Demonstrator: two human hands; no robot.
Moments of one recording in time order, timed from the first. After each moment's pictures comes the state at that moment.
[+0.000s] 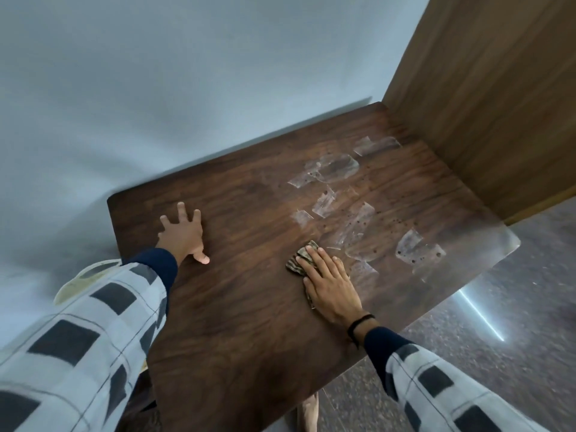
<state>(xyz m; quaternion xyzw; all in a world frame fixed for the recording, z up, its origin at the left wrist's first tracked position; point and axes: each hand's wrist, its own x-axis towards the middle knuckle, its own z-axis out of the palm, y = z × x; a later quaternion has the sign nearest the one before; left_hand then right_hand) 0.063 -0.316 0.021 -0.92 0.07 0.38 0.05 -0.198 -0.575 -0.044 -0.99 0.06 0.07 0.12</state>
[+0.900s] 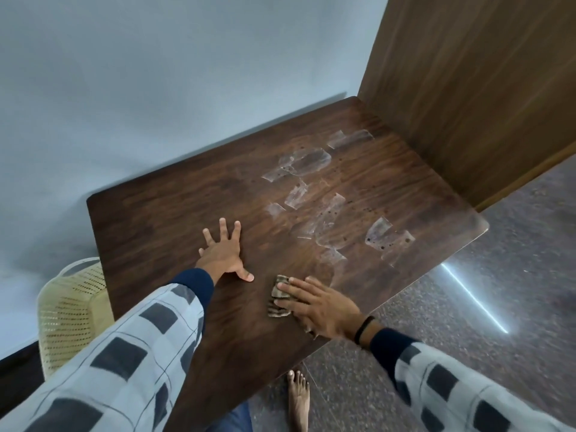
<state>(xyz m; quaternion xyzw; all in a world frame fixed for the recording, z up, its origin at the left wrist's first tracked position) -0.045 -0.418 0.003 -0.90 0.14 0.41 0.01 -0.274 -0.621 -0.047 -0.97 -0.24 0.08 0.03</state>
